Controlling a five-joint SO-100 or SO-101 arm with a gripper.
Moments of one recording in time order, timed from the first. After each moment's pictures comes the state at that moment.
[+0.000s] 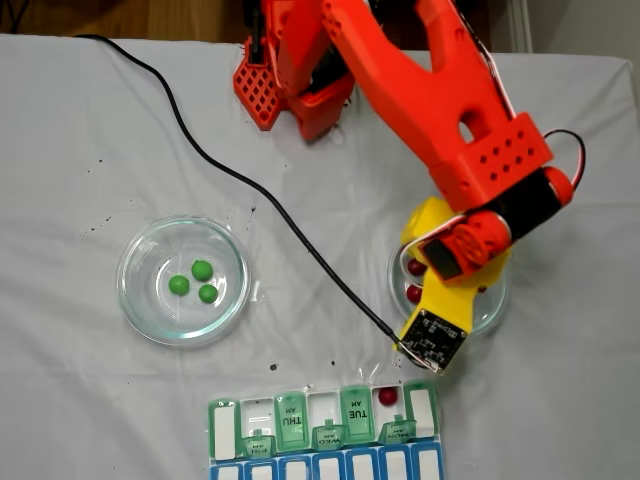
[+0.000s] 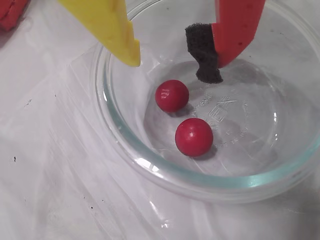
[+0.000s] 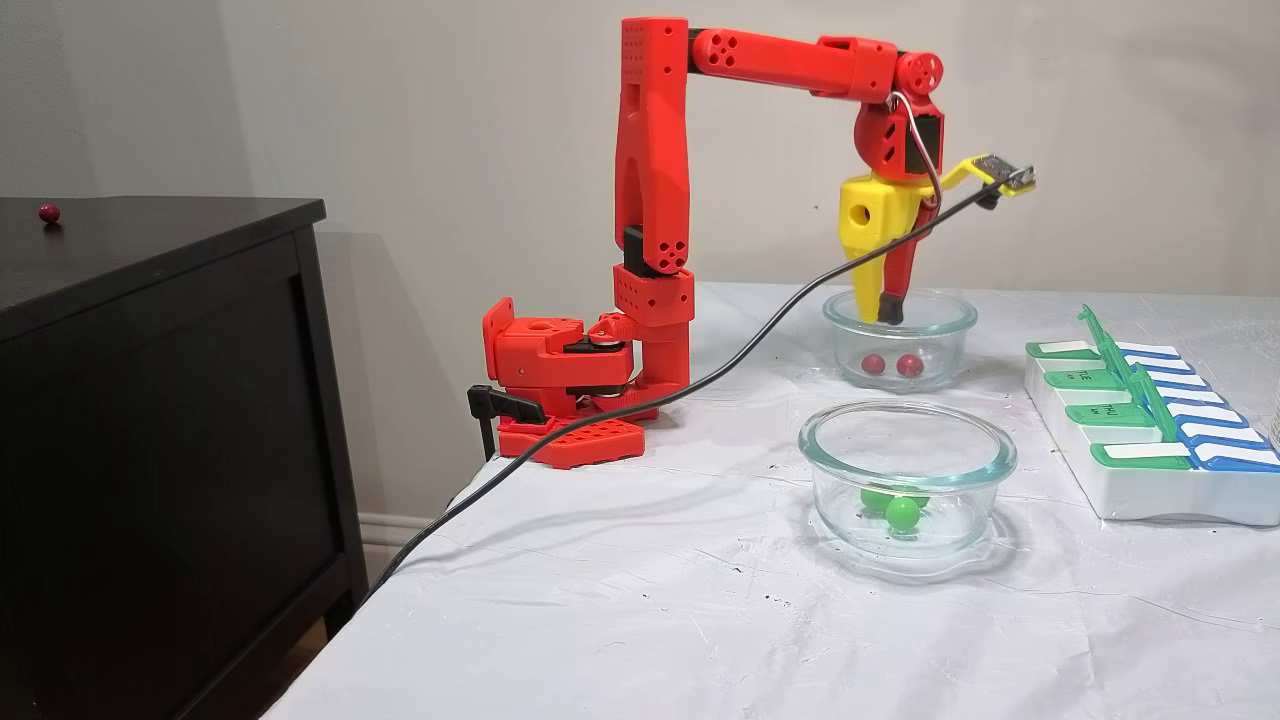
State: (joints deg) arm -34.0 104.8 99.9 78.0 -33.7
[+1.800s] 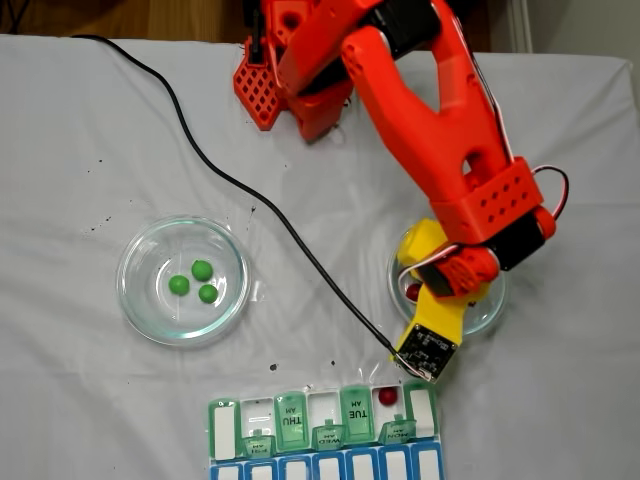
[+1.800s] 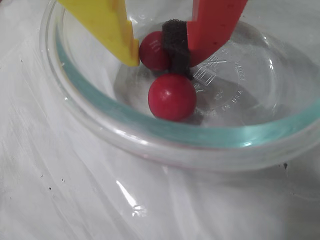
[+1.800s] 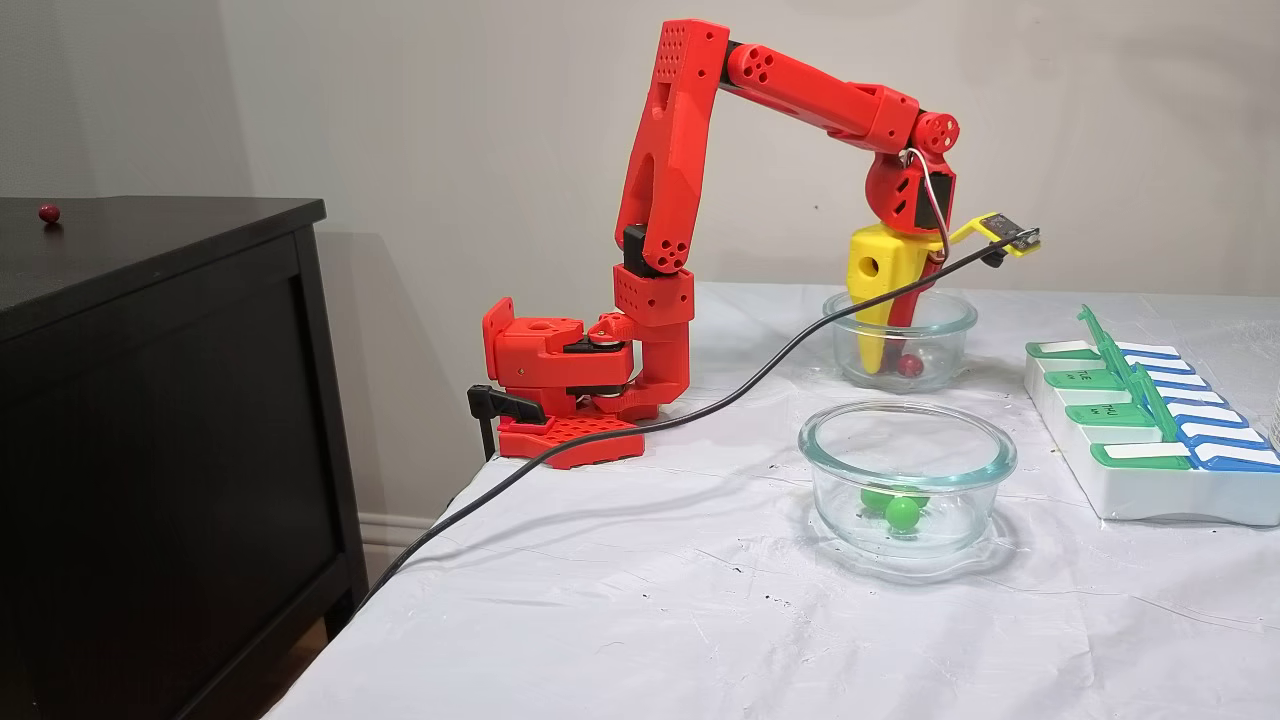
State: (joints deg) arm -33.8 94.8 100.4 75.3 -32.5
